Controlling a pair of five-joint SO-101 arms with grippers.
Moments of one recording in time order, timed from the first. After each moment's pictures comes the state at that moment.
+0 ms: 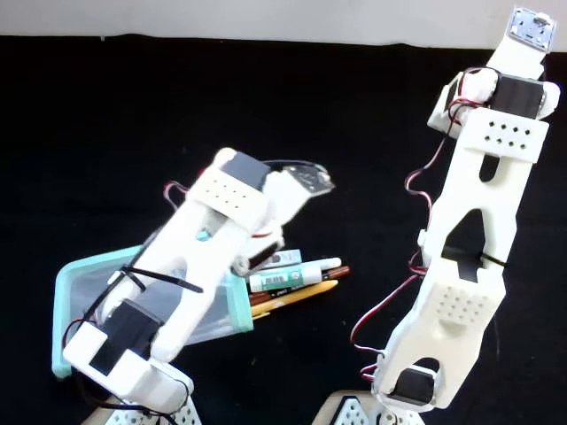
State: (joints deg) left arm 22.0 0.9 10.2 98.2 -15.0; right arm 10.3 29.7 -62.3 100.7 -11.4
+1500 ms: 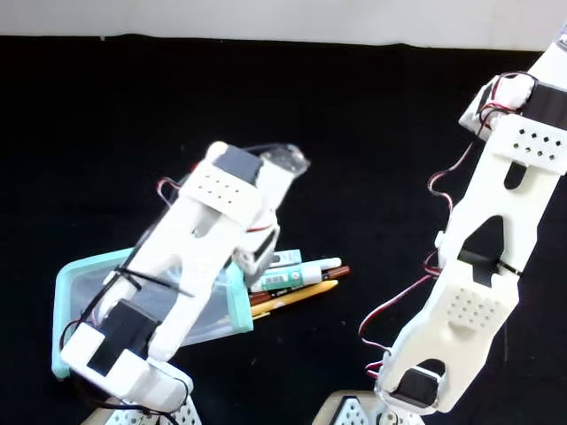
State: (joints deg) left arm 21.2 -0.6 7.0 100.4 1.4; right arm 15.6 29.7 -64.5 100.7 -15.5
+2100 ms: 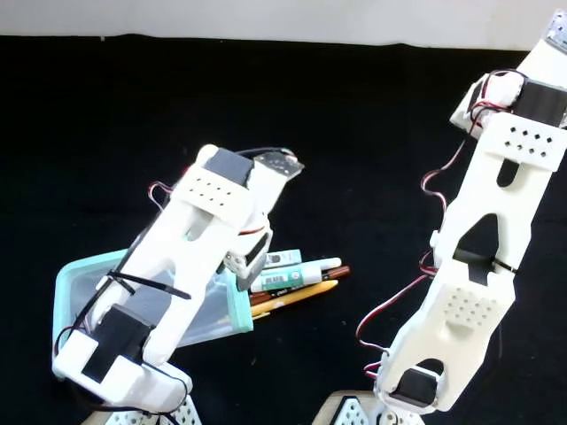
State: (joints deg) left arm 20.2 -1.9 12.2 100.0 -0.8; right arm 14.6 29.7 -64.5 100.7 -15.5
